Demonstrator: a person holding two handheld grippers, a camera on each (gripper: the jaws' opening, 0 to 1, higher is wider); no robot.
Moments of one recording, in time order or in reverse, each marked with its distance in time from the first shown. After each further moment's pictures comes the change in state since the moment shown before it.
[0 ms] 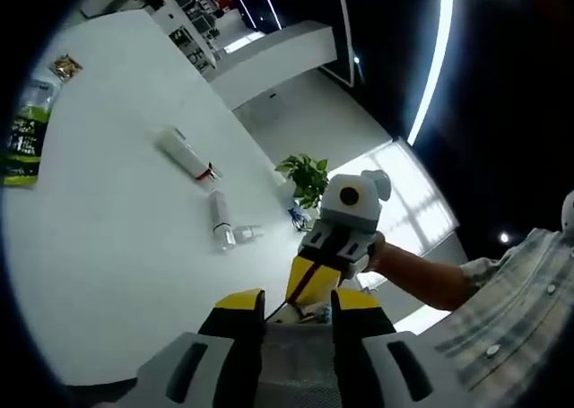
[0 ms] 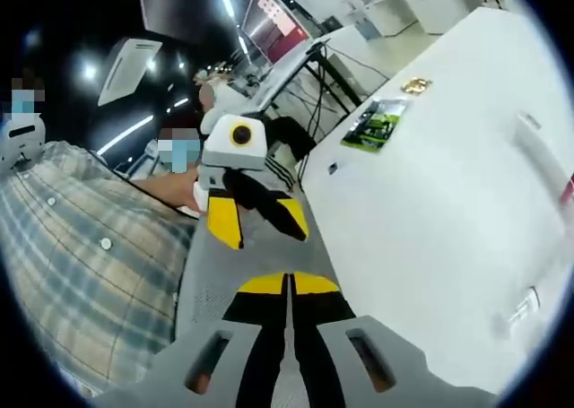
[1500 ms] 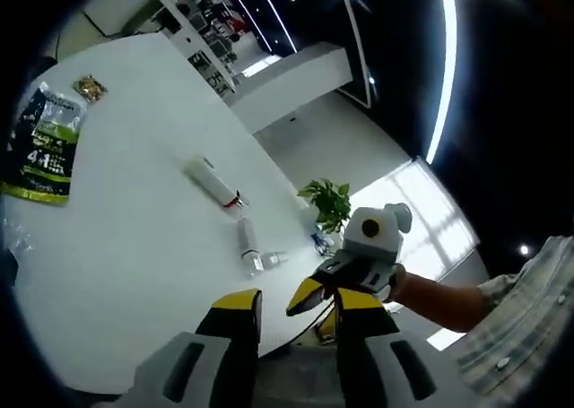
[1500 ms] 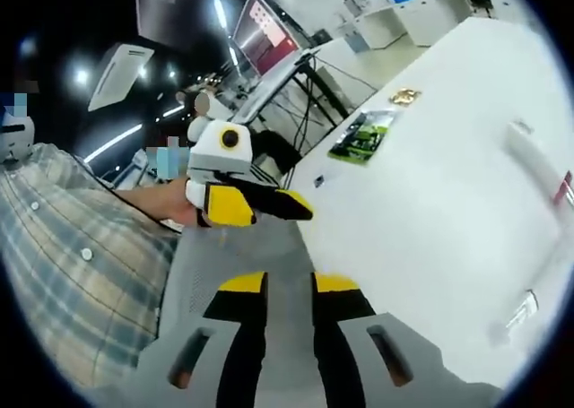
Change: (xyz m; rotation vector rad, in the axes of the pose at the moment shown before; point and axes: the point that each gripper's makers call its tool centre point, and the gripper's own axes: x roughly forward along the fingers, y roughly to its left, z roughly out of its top) left arm -0.012 0.021 0.027 -0.002 -0.141 0.107; right arm 0.007 -0.016 0.011 -0.002 -0.081 -0.086
